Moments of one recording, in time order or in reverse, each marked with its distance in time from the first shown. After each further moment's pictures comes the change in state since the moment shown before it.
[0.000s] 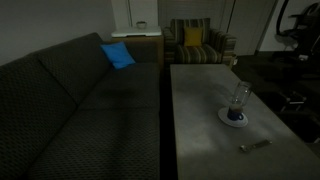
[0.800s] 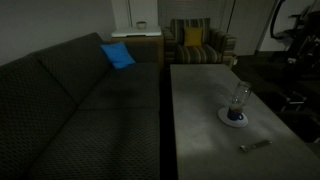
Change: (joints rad) arm 0.000 0.066 0.020 0.070 -0.025 0.012 0.091
